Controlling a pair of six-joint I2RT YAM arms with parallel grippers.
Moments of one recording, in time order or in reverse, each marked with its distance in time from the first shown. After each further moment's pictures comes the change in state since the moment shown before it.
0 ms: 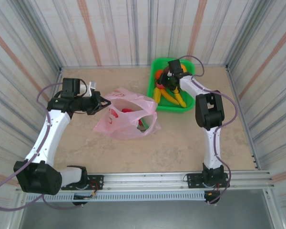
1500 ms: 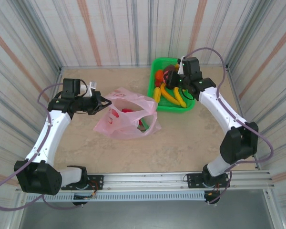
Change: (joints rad) left arm 0.000 -0.001 -0.021 0.039 0.019 -0.016; right arm 0.056 -0.682 -0.384 -0.031 0.047 -0.156
